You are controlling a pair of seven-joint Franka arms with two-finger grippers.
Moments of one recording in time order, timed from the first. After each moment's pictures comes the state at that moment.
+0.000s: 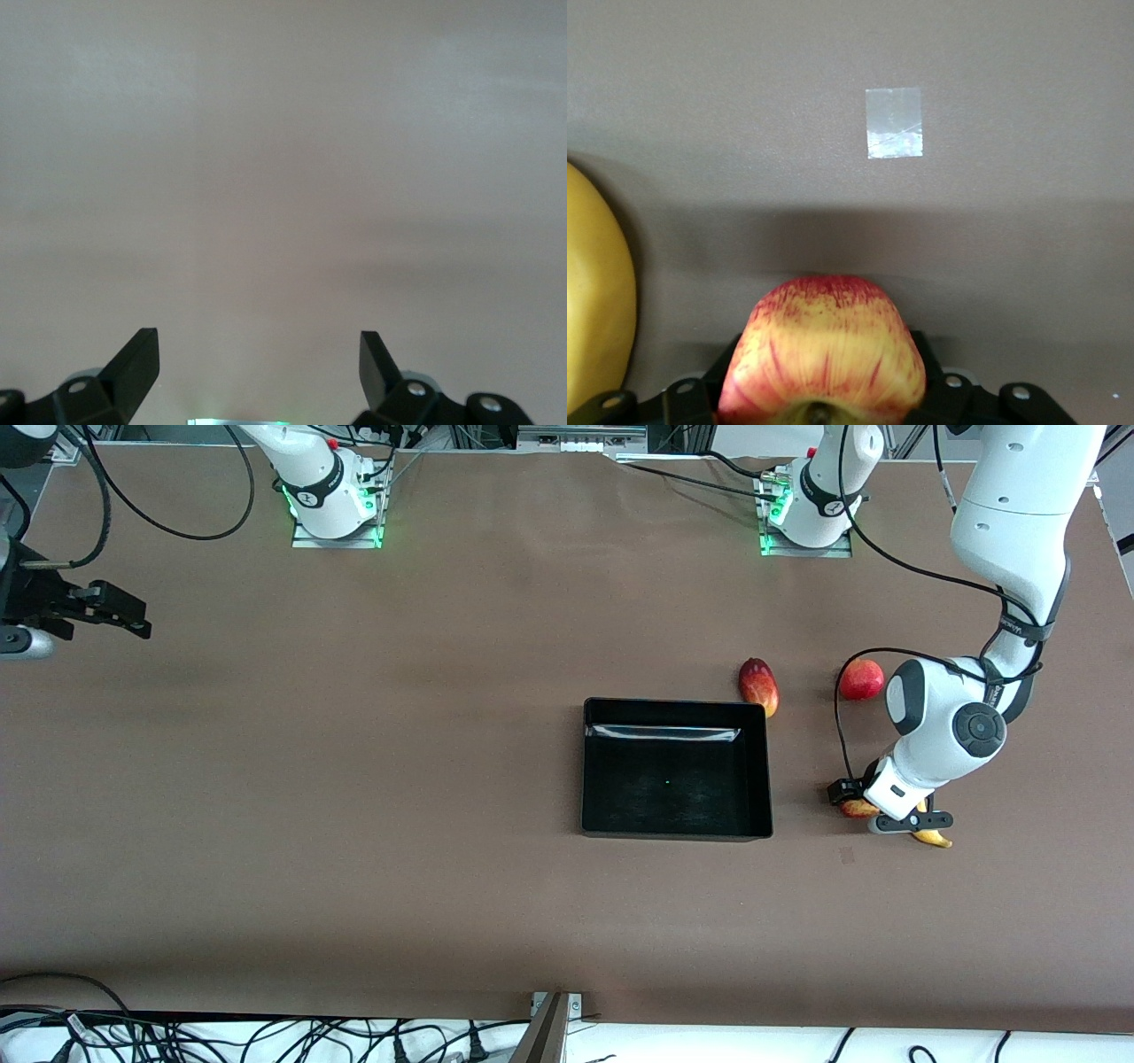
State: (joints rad) left arm 0.04 0.60 -0.02 -1.94 -0.01 2.58 -0.06; right arm -0.09 -0.01 0.03 -1.67 -0.03 1.58 -0.09
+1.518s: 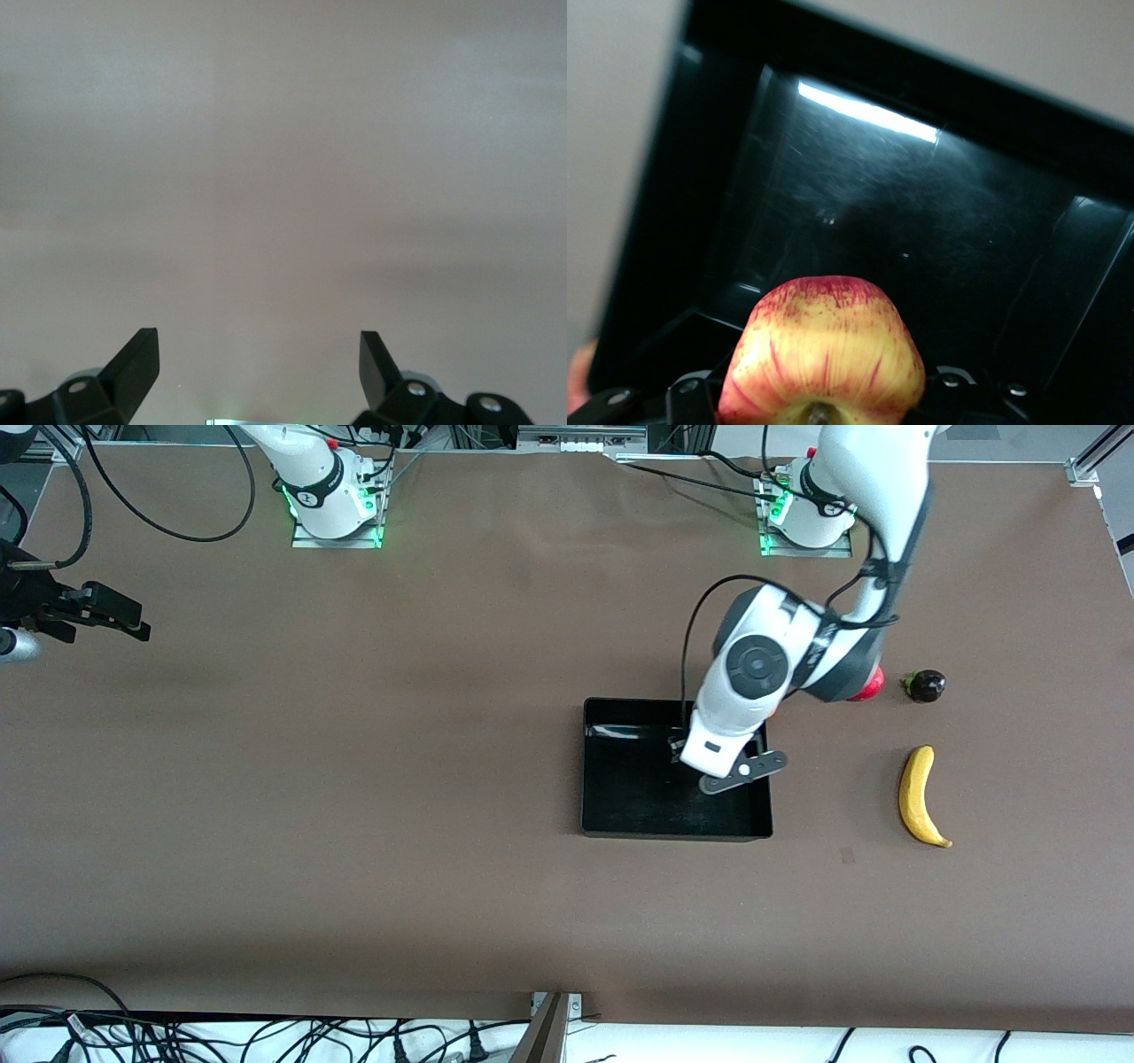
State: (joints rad) left arm -0.50 0.53 0.01 -1.70 -0.01 2.15 -0.86; right arm -0.09 -0.01 0.03 -1.66 0.01 1.57 -0.09
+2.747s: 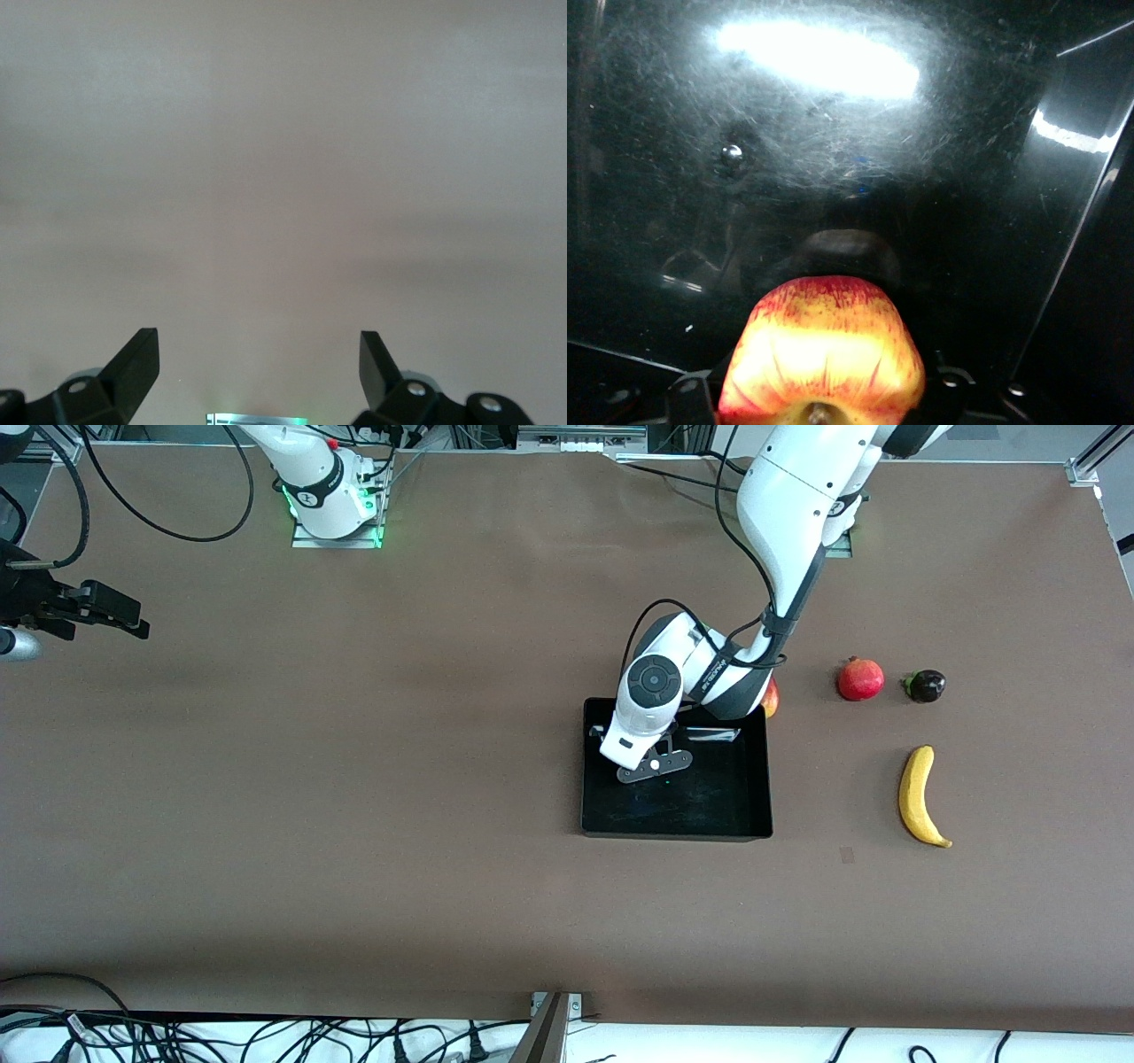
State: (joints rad) left arm -0.56 0.73 -0.08 -1.65 -0.01 2.30 -0.89; right arm -0.09 -0.01 0.02 -1.66 0.01 1.56 -0.09
